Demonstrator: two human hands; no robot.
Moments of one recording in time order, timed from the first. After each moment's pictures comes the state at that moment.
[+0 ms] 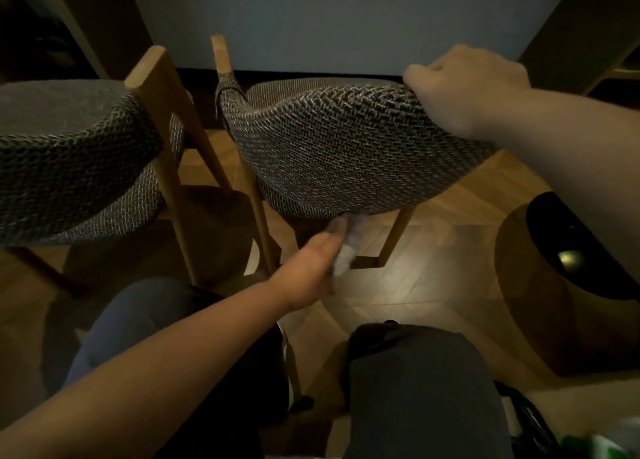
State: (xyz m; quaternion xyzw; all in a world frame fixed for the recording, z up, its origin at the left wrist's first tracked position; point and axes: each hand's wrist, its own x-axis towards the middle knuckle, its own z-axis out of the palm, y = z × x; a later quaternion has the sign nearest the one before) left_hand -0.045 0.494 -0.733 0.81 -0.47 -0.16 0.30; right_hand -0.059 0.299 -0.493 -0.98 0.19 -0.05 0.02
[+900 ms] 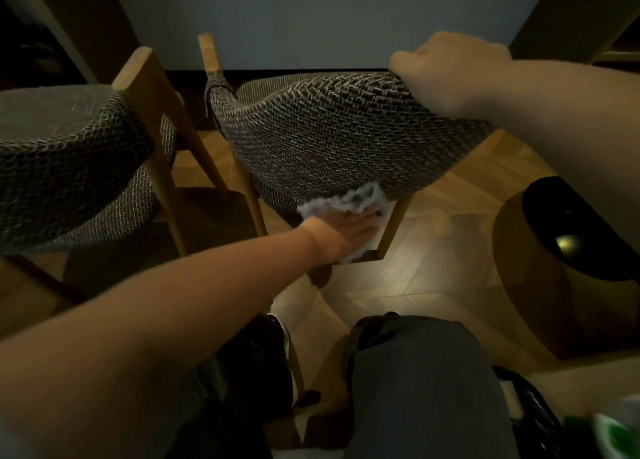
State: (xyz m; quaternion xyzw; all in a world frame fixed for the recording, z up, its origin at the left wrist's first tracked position) left_hand -0.017 0.431 -0.707 0.69 -0.69 0.02 -0.24; right_hand -0.056 0.297 -0.491 -0.99 0.16 -0.03 0.03
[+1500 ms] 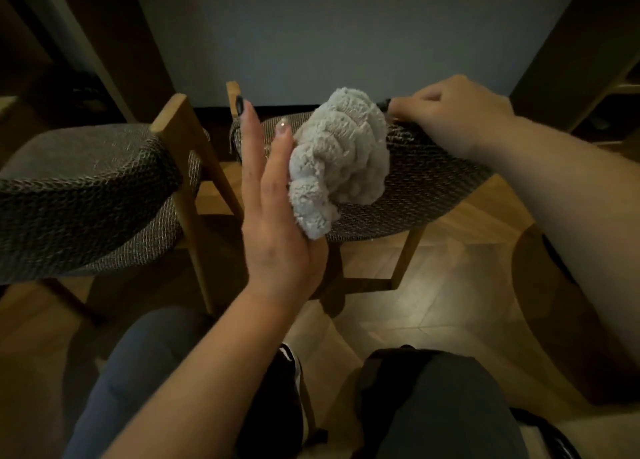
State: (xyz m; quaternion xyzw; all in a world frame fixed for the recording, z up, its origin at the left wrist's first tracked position) left_hand -0.055 0.498 -0.589 0.71 -0.36 0.35 0.49; right_hand -0.062 0.292 -0.490 -0.97 0.18 -0.07 0.15
